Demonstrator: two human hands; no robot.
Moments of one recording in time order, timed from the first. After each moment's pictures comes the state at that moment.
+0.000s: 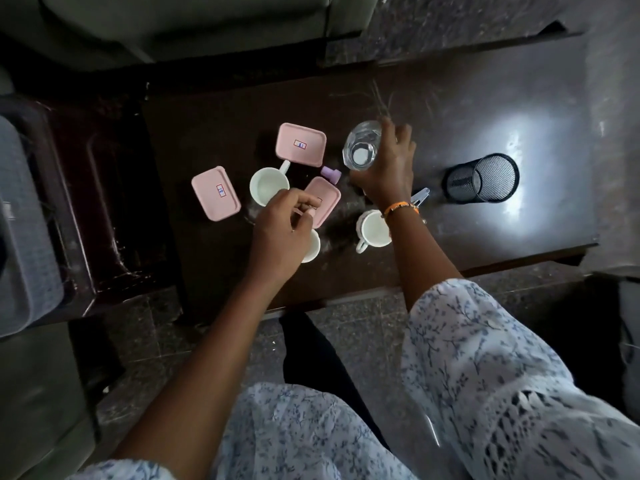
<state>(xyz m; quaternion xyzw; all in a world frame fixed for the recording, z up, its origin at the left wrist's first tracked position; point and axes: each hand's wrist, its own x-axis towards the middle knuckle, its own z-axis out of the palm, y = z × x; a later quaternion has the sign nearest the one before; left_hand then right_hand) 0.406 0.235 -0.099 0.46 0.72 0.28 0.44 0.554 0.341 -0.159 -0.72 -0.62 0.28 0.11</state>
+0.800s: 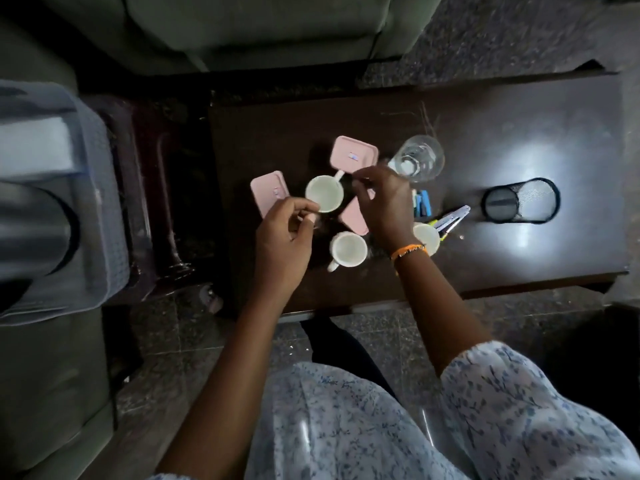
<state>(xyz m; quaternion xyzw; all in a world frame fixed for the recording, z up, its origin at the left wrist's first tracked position) 0.337 0.209 -0.074 0.38 0.75 0.36 0.41 0.471 0.294 -0.117 -0.64 -0.69 0.30 0.15</state>
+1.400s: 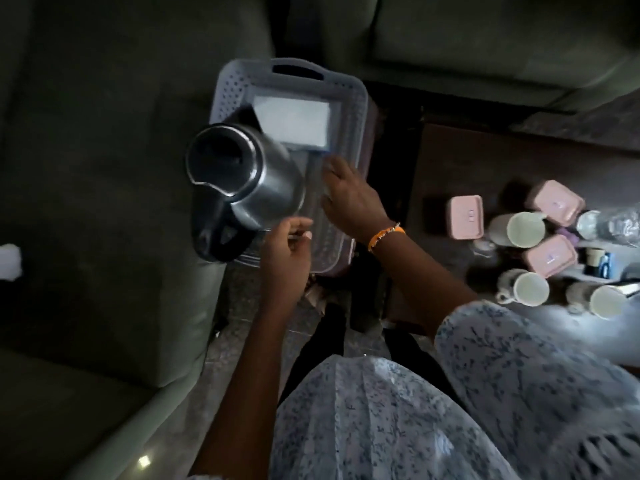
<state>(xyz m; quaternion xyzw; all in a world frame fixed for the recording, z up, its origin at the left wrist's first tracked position) 0.043 0.059 -0.048 0.22 0.84 0.36 0.35 0.097 0.189 -0.098 -0.34 -0.89 0.29 -0.02</state>
